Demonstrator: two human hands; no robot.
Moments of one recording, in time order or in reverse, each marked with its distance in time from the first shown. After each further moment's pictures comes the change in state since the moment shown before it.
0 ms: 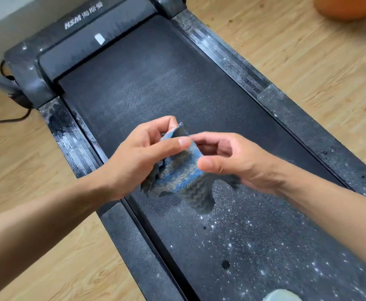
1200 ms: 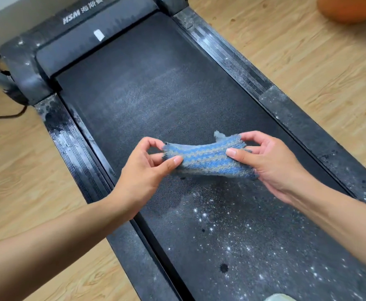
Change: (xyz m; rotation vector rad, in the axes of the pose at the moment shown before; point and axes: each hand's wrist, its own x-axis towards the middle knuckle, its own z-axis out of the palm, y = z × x) left_hand 0.002 -0.073 0.004 -0.148 0.345 -0.122; right_hand -0.018 0.028 -0.033 0.124 0.631 0.106
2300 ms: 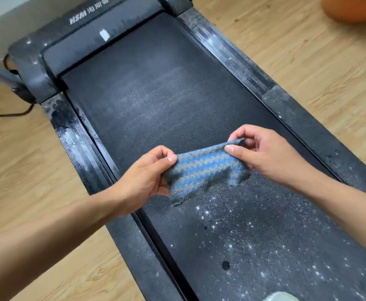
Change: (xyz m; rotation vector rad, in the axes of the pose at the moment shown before) left_hand -0.008 0.007 -0.008 -0.050 -0.198 -0.241; right_hand 0.014 -0.006 -0.008 -0.531 -0.173 -0.295
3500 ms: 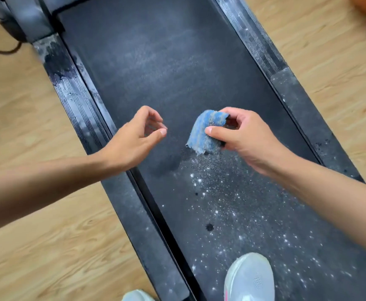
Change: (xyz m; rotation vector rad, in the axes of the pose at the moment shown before) left_hand -0.010 -0.026 -0.039 0.563 0.232 0.228; right_hand -0.010 -0.037 0.052 0.138 -0.008 0.185
